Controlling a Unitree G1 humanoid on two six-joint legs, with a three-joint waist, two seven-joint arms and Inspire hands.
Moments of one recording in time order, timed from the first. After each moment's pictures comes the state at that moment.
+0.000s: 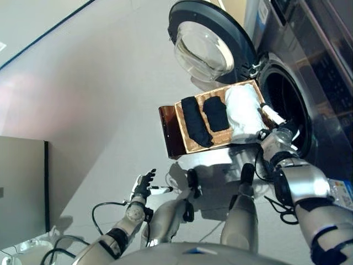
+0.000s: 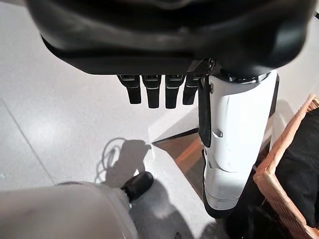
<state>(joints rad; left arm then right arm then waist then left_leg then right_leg) -0.17 0.13 -0.60 1.07 -0.21 -0.25 0.32 -0.89 -0.47 0.09 1.49 0.69 -0.15 -0.43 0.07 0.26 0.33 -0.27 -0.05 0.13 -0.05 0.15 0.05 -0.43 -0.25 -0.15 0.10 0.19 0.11</state>
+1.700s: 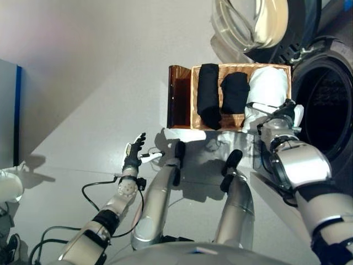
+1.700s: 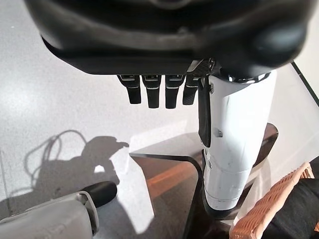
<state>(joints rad) -0.22 0.25 -0.49 0.74 -0.21 -0.25 0.40 -1.07 -0.48 0.25 1.65 0.37 -0.04 -0.49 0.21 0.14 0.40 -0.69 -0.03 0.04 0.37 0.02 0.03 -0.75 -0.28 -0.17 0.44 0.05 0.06</state>
